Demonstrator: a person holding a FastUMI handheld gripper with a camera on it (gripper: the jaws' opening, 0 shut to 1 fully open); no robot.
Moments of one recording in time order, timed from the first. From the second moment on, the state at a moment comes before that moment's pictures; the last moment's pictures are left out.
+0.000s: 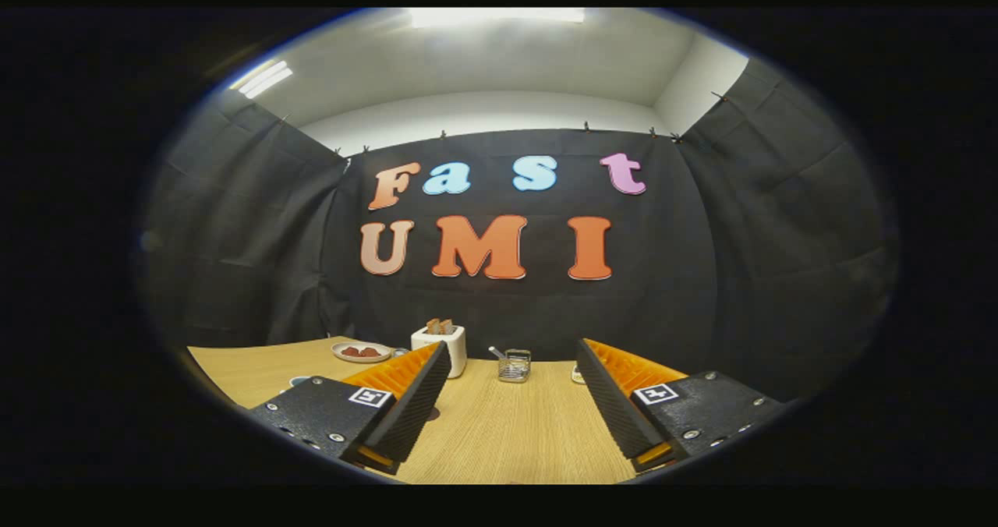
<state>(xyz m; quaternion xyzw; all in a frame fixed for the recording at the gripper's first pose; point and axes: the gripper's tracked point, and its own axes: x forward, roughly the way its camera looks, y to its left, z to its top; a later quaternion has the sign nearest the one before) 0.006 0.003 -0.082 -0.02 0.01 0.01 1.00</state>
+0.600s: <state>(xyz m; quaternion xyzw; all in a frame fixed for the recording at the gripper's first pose) 0.011 0.012 -0.102 -0.03 0.04 0.04 1.00</state>
